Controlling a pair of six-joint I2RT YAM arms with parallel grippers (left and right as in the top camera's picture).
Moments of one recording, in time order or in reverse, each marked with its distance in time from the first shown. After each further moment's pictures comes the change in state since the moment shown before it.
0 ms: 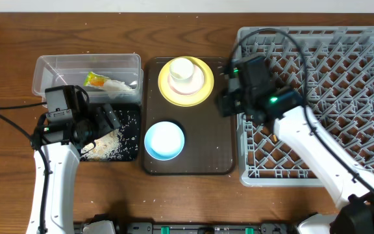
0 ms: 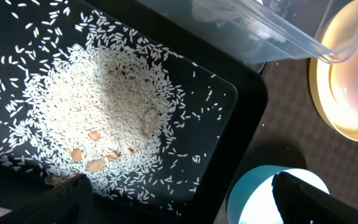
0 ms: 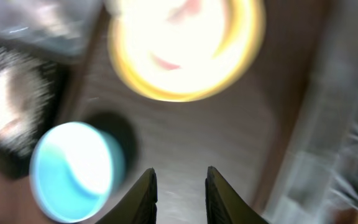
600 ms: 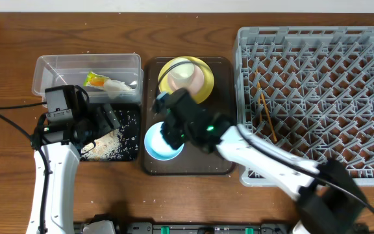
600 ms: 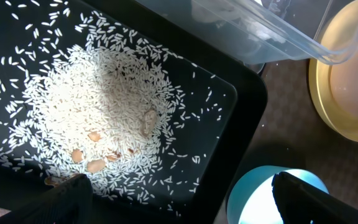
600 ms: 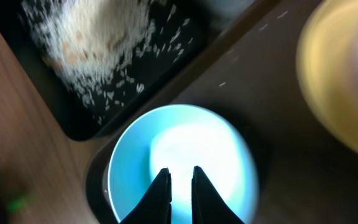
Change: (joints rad) left arm 0.000 0.000 0.000 0.002 0.000 0.000; right arm 0.364 0.216 0.003 0.229 0.053 -0.114
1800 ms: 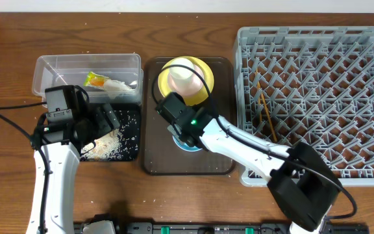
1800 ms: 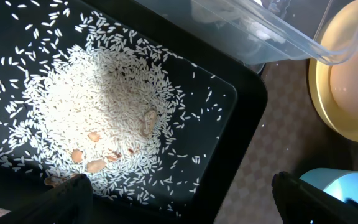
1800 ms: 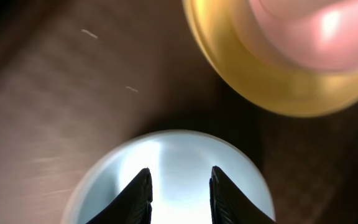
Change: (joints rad) left arm 0.000 0.000 0.000 0.000 0.000 0.000; right arm -0.001 0.126 0.141 -0.243 0.373 -0.010
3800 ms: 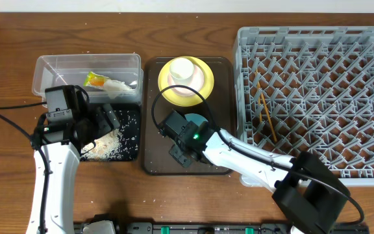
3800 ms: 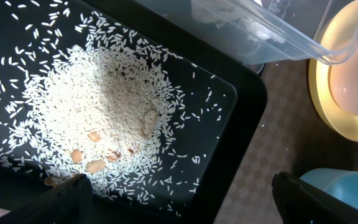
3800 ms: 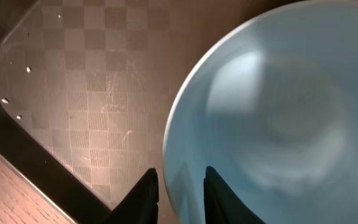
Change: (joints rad) left arm 0.000 0.000 0.000 0.000 0.000 0.000; right arm 0.057 -0.057 -0.155 -0.030 -0.190 -0.020
